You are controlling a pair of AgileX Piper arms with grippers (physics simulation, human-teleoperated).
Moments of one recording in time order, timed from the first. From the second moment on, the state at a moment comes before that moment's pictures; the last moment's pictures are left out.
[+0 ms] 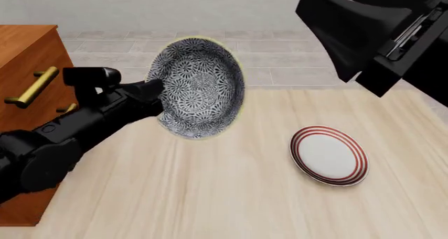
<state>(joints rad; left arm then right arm) -0.47 1.15 -0.75 -0.17 -0.27 0.78 0.85 -1.04 0.02 -0.05</state>
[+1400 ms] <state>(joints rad) -0.16 1.17 -1.10 0.50 -0.37 0.78 0.79 -1.08 0.09 0.01</state>
